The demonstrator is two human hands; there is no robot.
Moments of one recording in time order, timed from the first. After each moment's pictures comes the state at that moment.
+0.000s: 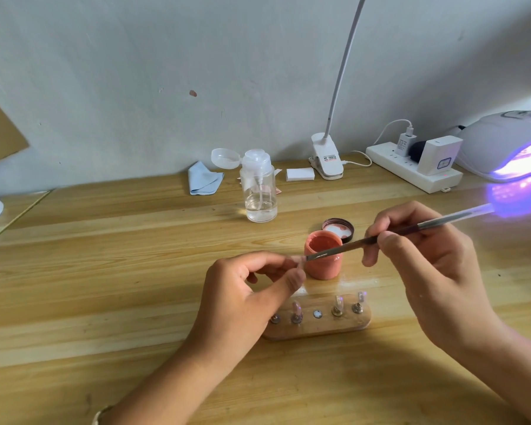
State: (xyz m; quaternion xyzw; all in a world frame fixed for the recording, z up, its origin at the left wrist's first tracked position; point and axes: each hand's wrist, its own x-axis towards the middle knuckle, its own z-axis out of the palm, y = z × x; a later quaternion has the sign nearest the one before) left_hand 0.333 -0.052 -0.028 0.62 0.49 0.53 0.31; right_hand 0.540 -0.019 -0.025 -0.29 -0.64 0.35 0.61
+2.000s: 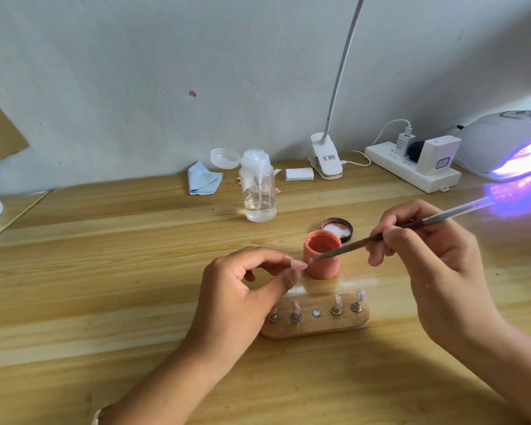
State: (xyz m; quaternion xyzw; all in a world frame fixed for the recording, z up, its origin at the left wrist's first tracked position) left_hand 0.331 -0.049 -0.032 0.64 0.46 0.54 0.29; right_hand 0.541 -0.020 -0.021 -0.28 -0.60 0.38 0.64
